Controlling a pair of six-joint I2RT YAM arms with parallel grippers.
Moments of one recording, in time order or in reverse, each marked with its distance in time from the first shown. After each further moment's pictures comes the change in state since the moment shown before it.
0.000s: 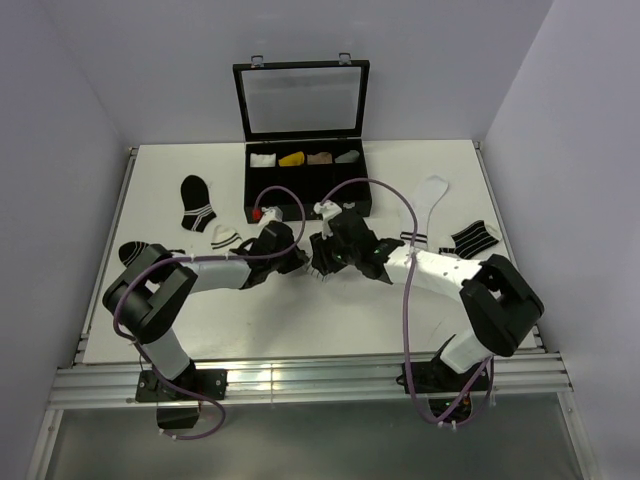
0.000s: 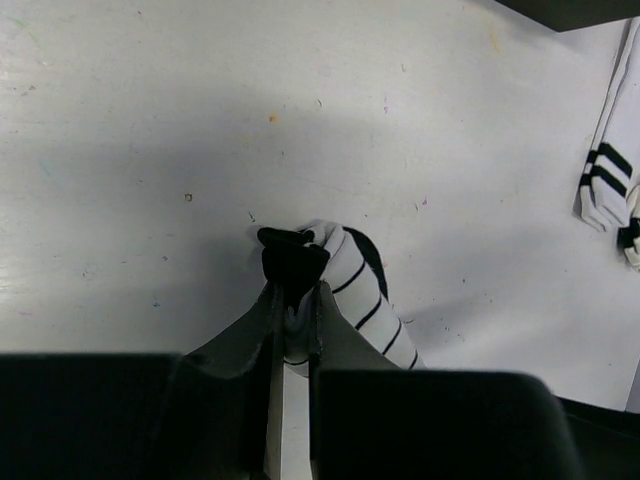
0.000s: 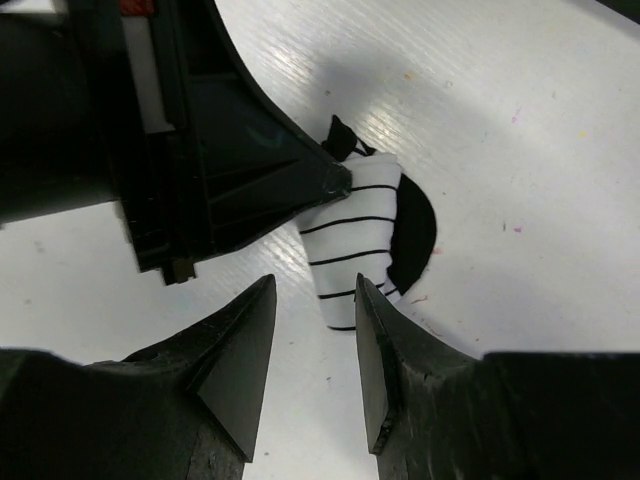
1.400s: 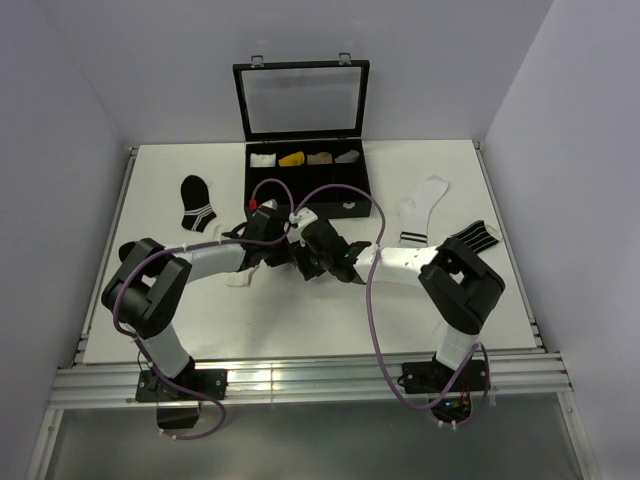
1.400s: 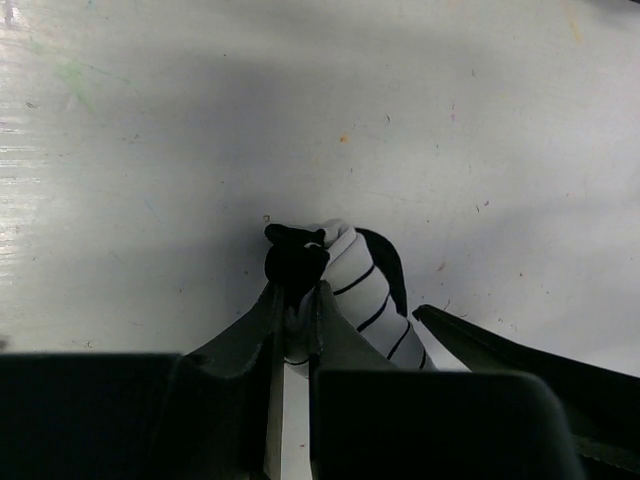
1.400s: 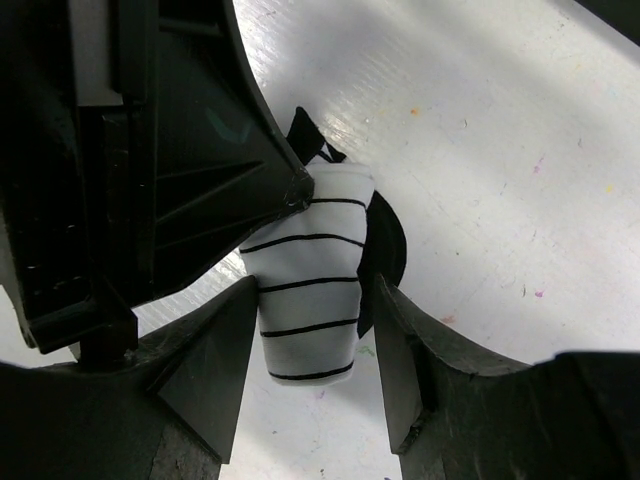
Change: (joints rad) left arm 0.102 0.016 0.119 -0.242 0.121 0.145; right arm 0.124 0.239 0.107 0.043 0.215 -0.061
